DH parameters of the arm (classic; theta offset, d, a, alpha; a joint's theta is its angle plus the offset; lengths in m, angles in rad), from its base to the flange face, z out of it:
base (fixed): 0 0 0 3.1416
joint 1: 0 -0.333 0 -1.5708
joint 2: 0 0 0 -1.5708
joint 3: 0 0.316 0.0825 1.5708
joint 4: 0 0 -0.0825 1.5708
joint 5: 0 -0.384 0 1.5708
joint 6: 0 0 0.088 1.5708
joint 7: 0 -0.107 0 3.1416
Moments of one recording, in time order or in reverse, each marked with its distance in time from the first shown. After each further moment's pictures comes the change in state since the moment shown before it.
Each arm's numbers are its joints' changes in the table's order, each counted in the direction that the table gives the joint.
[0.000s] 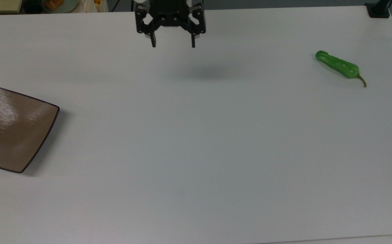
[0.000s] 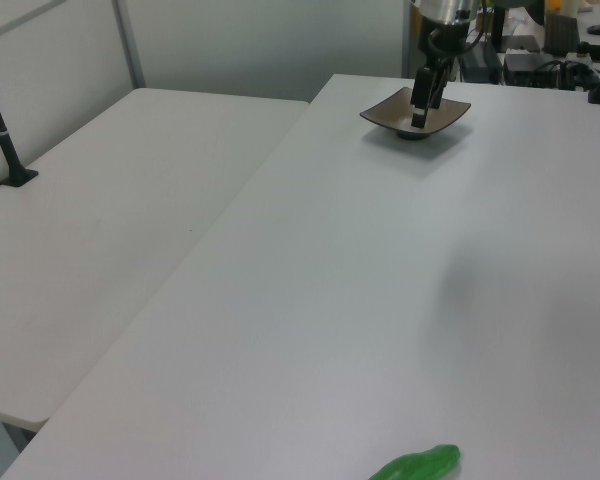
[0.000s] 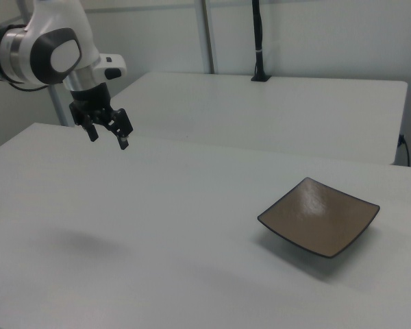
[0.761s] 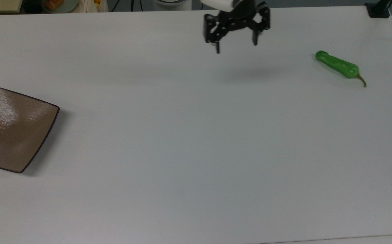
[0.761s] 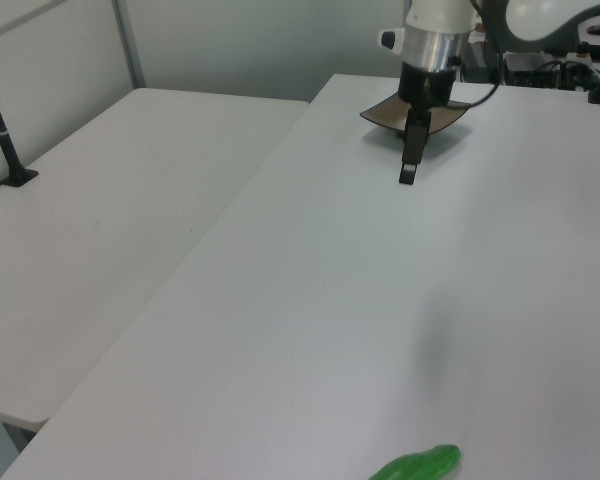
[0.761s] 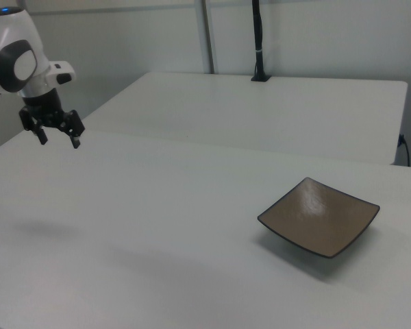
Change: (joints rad) arm -0.030 -0.053 0.223 -0.003 -0.001 -0.079 -0.002
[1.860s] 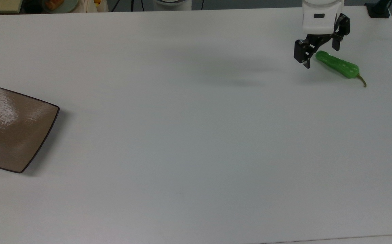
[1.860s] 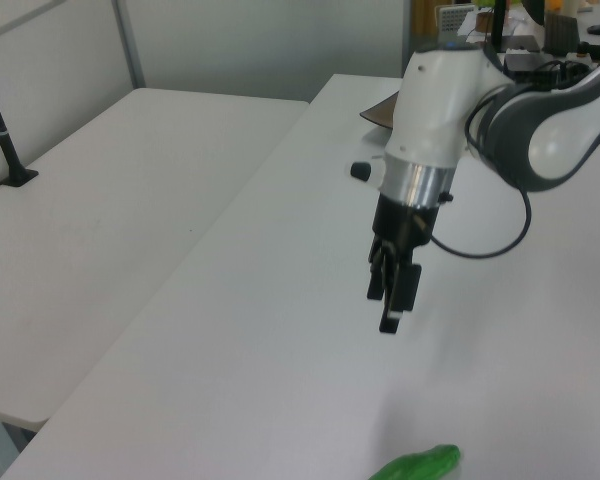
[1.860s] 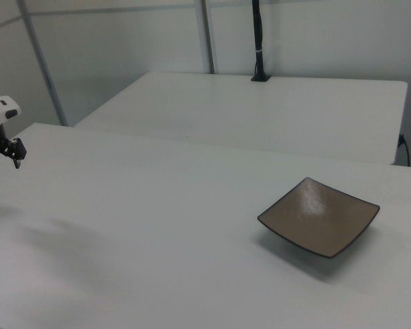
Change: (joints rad) arm -0.294 -0.247 0.044 0.028 -0.051 -0.341 -0.001
